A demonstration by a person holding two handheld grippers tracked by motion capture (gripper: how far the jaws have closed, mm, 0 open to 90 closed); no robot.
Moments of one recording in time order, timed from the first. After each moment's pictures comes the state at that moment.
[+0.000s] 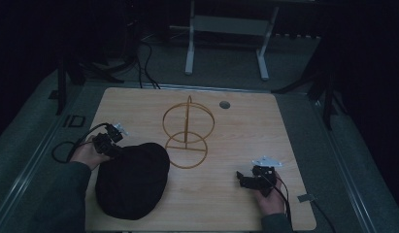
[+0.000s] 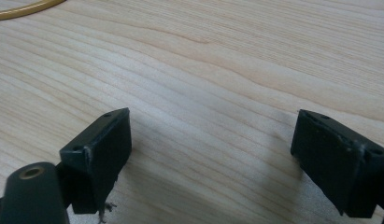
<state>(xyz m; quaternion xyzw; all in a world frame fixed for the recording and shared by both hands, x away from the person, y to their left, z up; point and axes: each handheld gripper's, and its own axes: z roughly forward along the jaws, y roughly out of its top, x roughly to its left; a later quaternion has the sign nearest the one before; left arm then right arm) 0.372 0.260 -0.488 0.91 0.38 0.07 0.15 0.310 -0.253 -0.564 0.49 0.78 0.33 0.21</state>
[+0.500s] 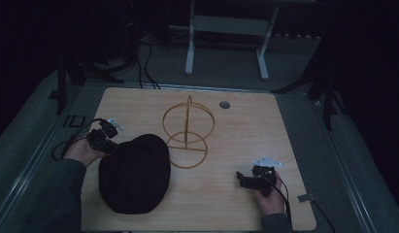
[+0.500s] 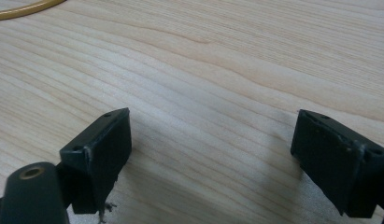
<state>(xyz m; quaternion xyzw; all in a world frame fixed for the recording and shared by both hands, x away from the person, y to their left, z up) 0.372 0.268 -0.468 0.90 0.40 0.06 0.16 0.310 -0.253 -0.564 0.49 0.78 0.33 0.21</state>
